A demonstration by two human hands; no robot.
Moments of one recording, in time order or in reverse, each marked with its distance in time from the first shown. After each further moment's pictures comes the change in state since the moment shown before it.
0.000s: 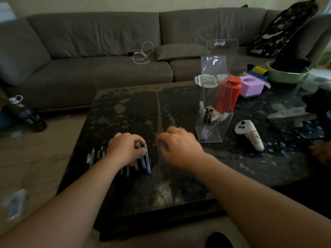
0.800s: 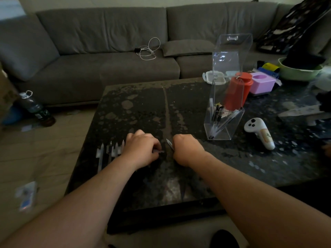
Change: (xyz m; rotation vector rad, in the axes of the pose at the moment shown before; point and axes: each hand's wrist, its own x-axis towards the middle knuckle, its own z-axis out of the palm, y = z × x) left_hand -0.013 0.012 0.006 0.207 -0.014 0.252; right_hand 0.018 -0.004 0.029 0.022 -0.211 0.345
